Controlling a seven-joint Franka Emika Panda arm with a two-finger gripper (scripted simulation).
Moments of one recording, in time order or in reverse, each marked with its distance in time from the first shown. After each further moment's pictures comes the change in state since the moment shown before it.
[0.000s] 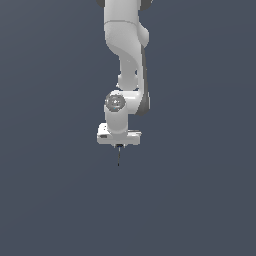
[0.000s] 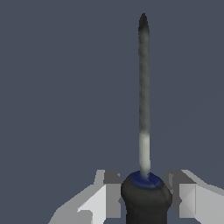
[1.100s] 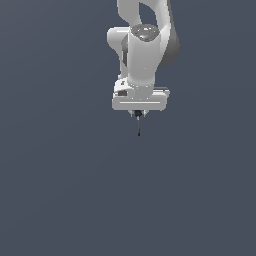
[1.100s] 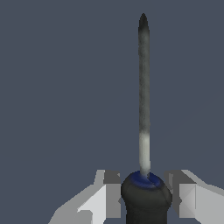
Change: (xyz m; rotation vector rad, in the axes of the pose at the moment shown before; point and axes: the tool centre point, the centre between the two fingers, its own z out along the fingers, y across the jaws) arm -0.037 -0.084 -0.190 -0.001 0.002 -0.001
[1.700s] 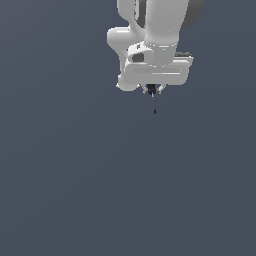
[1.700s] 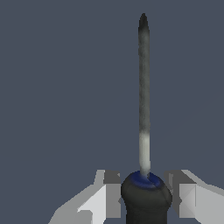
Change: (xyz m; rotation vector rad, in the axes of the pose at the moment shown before) arm -0.016 -0.045 -0.101 0.000 0.001 0.000
